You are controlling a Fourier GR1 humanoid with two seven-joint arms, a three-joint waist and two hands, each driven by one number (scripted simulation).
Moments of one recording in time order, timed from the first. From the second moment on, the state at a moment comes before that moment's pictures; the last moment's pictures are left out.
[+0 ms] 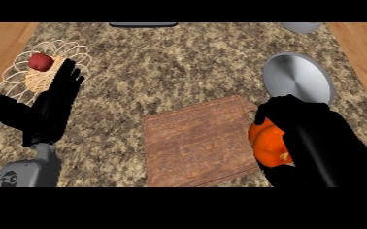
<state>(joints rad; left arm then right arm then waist) -0.14 0.20 0.07 -1.61 0.14 0.08 0.24 -0.25 -0.41 0.43 -2.19 1.02 0.32 0.51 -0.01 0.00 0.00</state>
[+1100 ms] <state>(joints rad) -0.18 0.17 0.07 -1.60 0.11 0.08 0.25 -0.50 -0.52 -0.19 -1.26 0.78 0.00 -0.14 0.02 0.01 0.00</state>
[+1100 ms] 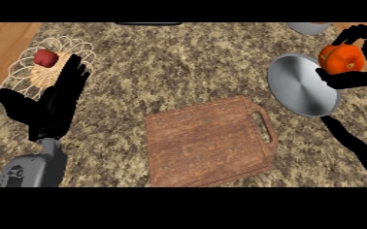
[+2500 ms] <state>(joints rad) -0.19 0.17 0.08 -1.59 0.12 0.04 0.23 -0.80 -0.55 -0.42 -0.23 0.68 -0.12 -0.63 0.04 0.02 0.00</state>
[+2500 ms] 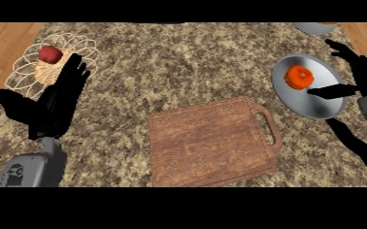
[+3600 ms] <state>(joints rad) -0.19 0.17 0.09 -1.60 0.11 0.06 0.25 -0.57 -0.90 -0.65 -0.17 0.38 0.47 -0.80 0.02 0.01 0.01</state>
